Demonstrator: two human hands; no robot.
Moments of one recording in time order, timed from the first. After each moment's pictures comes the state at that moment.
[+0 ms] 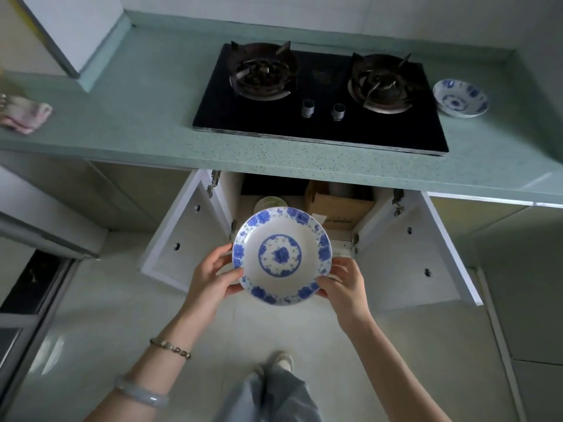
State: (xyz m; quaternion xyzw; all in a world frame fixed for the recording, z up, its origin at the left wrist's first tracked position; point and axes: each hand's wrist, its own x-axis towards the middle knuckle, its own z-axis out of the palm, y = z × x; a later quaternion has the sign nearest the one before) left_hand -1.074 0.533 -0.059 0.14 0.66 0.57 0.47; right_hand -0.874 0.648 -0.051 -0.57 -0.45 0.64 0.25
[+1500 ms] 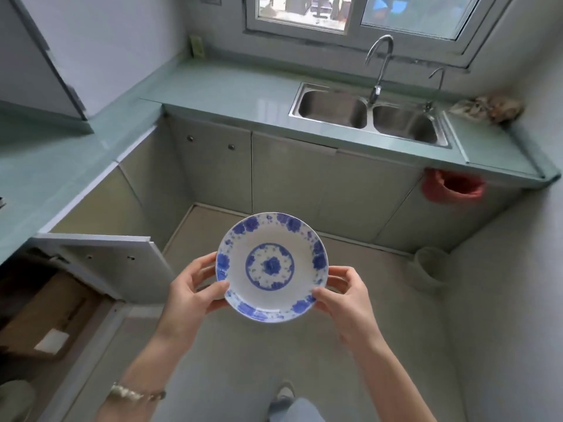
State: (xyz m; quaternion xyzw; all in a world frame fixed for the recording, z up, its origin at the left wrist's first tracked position) left_hand -0.678 0.501 0.036 0.56 0.33 0.22 0.73; right_hand -0.525 0.318 0.045 -0.69 -0.05 0.29 0.66
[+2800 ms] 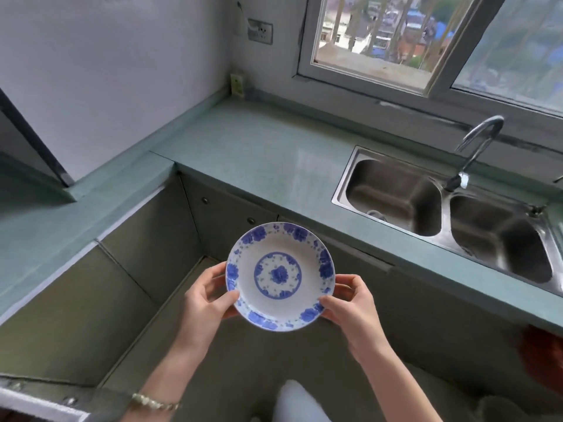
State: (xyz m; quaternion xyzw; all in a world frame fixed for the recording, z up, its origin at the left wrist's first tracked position) left_hand -0.356 0.782 0.025 0.53 0.40 0.32 0.68; right_hand -0.173 0.642 0.042 -0.72 -0.14 0.35 0.59
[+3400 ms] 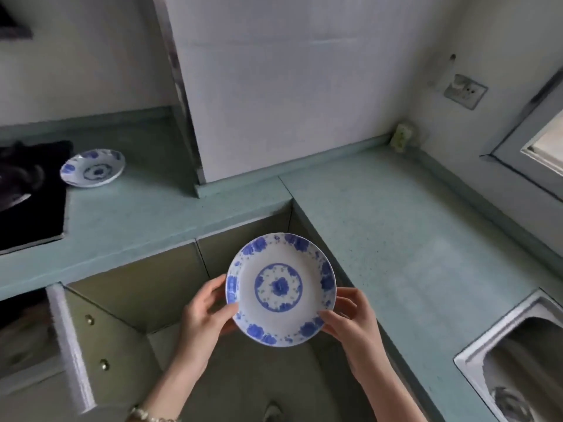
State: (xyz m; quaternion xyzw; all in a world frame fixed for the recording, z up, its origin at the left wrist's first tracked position) left_hand -0.346 0.922 0.014 0.33 0.56 0.52 0.56; right_hand -0.111 0.918 0.037 -0.62 -0.35 0.53 0.46
